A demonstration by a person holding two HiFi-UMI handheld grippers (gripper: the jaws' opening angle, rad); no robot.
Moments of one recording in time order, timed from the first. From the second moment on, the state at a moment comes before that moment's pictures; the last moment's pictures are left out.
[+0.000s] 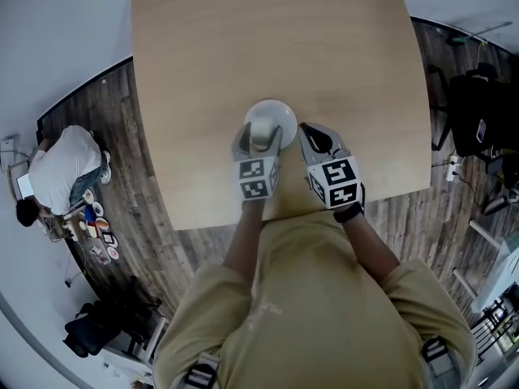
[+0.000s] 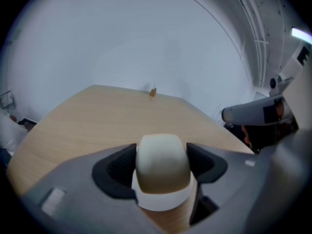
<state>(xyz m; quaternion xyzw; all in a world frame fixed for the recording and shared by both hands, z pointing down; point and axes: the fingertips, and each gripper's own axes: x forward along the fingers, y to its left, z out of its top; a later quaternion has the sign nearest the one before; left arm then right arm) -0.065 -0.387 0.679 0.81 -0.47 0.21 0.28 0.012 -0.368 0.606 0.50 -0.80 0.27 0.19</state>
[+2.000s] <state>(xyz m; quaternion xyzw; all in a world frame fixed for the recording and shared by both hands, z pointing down) -0.068 -0.387 0.592 0.82 -0.50 0.19 0.19 0.047 -0.364 0.531 0.55 -0.79 0.21 0.14</state>
